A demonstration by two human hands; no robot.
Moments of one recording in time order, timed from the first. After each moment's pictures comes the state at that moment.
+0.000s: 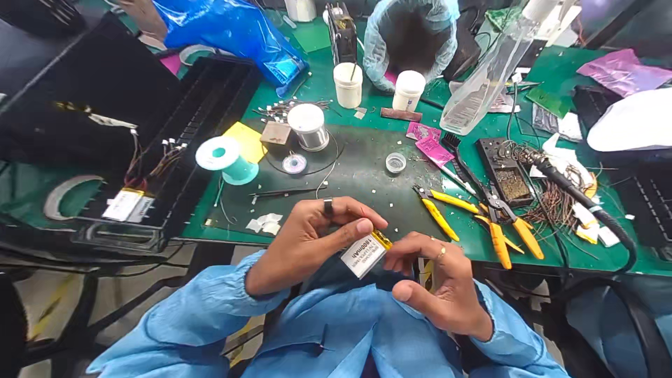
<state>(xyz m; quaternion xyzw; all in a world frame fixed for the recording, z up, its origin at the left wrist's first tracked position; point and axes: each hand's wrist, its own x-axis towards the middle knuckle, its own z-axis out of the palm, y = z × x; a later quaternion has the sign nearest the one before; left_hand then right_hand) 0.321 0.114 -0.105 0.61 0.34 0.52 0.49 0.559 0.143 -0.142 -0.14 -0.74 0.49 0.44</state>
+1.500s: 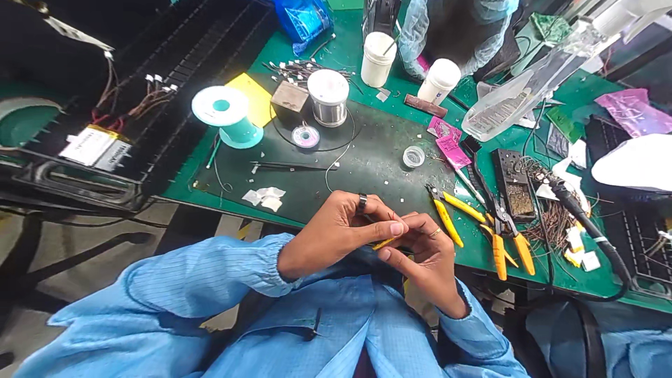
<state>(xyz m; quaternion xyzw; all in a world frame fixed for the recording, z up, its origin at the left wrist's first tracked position) 0.333 0.114 -0.134 0.50 0.38 0.53 0.57 0.535 0.153 -0.176 -0.20 -0.66 0.58 0.44</state>
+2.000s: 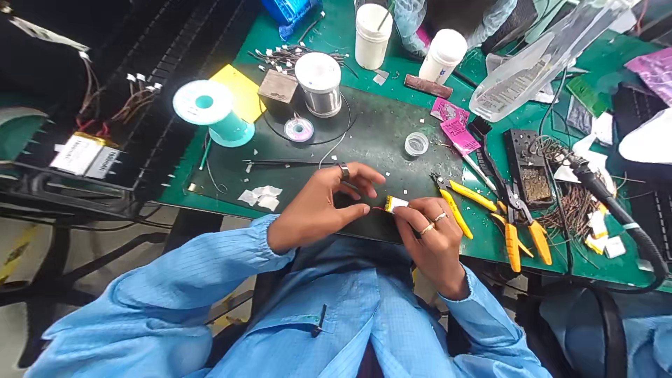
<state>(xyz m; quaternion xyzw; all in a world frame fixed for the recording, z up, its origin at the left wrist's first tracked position) 0.298 0.136 -0.156 0.62 0.48 0.44 0.44 0.537 0.173 -0.196 -0.31 -0.86 0.08 0.40</state>
